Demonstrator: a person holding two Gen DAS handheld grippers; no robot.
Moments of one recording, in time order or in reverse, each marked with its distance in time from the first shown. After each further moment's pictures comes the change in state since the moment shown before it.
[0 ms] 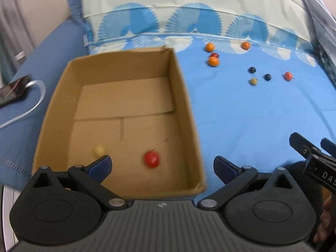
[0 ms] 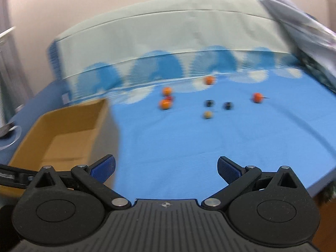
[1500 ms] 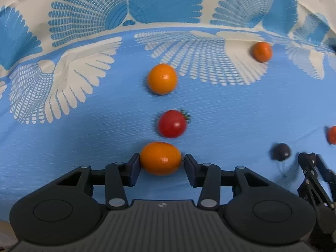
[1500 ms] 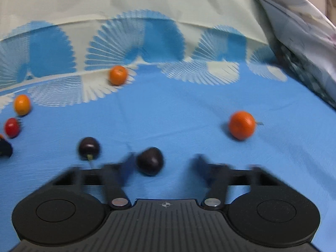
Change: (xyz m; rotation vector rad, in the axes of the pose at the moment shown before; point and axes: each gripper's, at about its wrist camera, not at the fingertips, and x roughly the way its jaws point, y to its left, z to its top) left arm 0.371 -0.155 0.282 0.091 0.173 -0.105; right arm 0.377 -0.134 0.084 -0.068 -0.010 -0.299
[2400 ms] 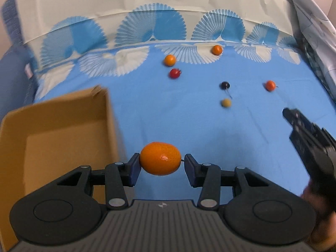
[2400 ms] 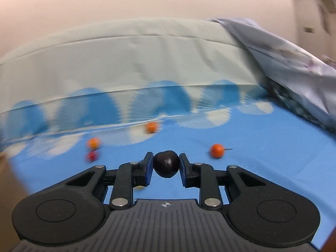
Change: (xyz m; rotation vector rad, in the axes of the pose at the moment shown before) left arm -0.267 0.029 -0.221 0.019 -0.136 0.001; right arm -0.266 -0.015 -0.030 0.028 -0.213 0.201
